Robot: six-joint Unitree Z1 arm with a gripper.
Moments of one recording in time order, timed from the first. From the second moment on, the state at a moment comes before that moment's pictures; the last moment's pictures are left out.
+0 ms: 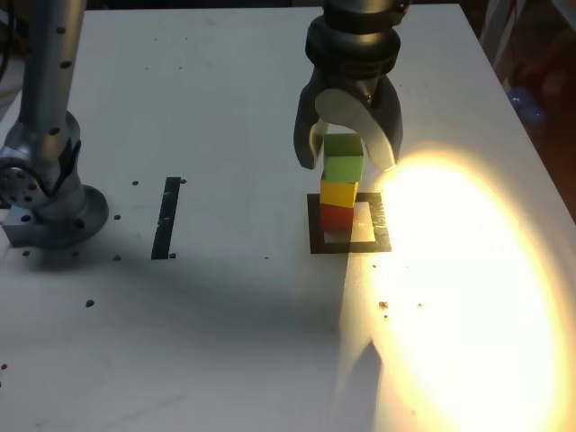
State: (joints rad) arm -0.06 1.99 -1.67 1.36 0.07 0.20
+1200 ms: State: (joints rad) arm -0.03 1.56 -1.17 1.37 0.10 0.21
